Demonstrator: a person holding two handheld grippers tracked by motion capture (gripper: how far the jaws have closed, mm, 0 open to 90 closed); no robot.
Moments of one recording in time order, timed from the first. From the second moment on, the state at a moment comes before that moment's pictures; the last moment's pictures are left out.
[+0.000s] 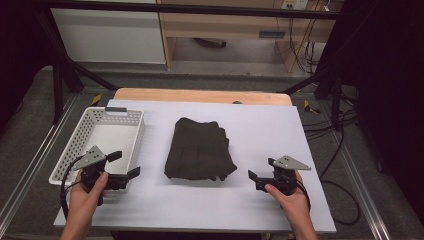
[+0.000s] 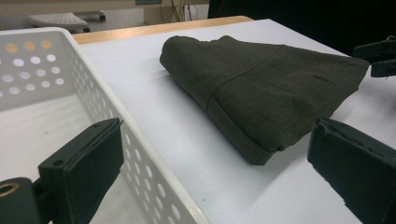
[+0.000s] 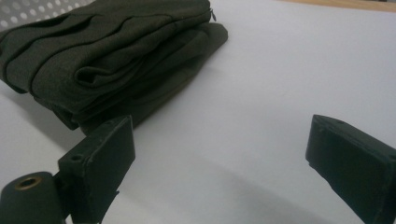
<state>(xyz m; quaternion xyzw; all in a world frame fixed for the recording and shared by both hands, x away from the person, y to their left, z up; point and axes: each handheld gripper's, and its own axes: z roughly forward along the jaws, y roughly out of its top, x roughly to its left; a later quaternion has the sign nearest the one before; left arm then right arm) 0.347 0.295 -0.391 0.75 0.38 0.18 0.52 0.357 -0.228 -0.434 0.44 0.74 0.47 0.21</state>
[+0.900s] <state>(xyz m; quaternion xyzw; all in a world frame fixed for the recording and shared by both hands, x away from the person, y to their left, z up) 0.344 0.289 -0.393 0.75 0.37 0.18 0.51 0.357 -0.163 -0.444 0.37 0.82 0.41 0.14</state>
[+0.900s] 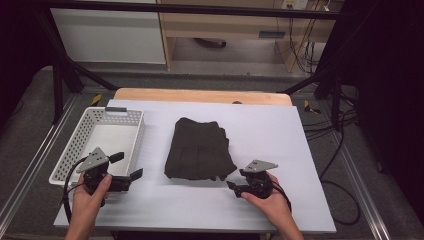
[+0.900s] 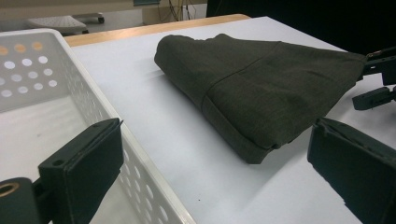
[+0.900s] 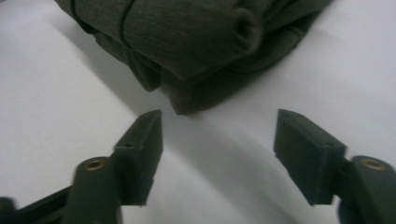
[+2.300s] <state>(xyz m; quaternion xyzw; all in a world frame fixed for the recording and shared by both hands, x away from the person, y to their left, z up) 0.383 0.213 -0.374 0.79 0.37 0.15 0.47 0.347 -0.172 -0.445 0.32 0.85 0.41 0.10</state>
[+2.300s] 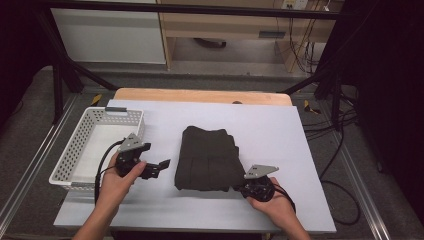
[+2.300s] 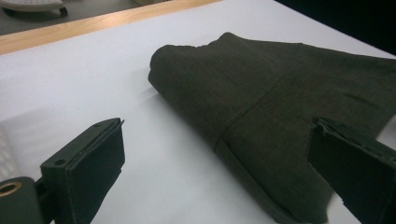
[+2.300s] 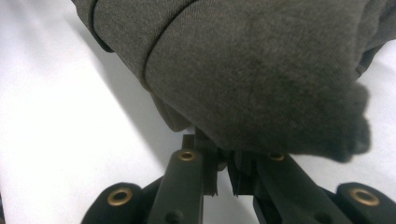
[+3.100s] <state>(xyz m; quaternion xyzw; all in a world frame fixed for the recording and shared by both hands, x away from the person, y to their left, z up) 0.437 0.156 -0.378 0.81 0.37 0.14 0.43 0.329 -0.188 -0.444 0.32 0.85 0.40 0.10</state>
